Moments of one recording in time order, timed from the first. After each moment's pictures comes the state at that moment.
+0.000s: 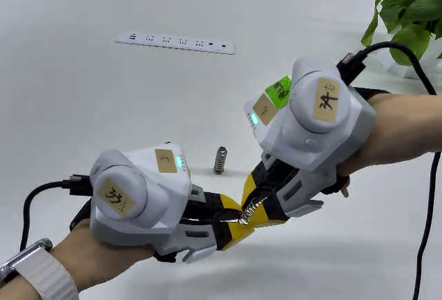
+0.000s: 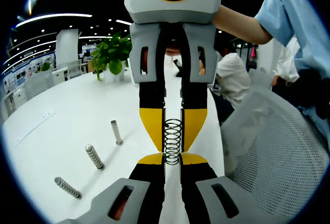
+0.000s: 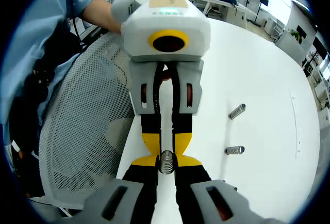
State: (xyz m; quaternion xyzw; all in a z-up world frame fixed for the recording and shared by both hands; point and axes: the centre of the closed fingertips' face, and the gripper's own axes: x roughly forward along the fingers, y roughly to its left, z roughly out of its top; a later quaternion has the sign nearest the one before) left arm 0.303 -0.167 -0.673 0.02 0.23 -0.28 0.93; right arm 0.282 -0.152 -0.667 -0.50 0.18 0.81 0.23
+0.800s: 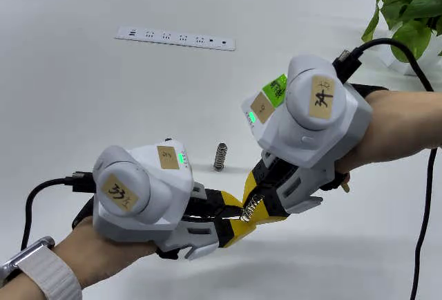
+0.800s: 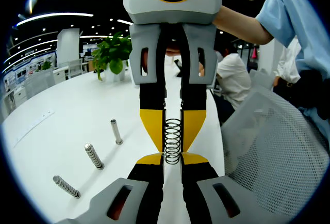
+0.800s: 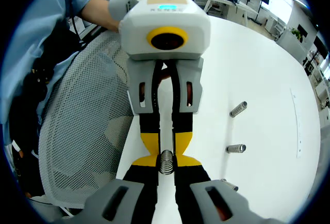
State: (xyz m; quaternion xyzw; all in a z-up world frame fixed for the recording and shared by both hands) left arm 0.304 -0.166 -0.675 0.02 0.23 -0.28 0.93; right arm 0.283 -0.153 -0.670 -0.51 0.19 0.81 0.23
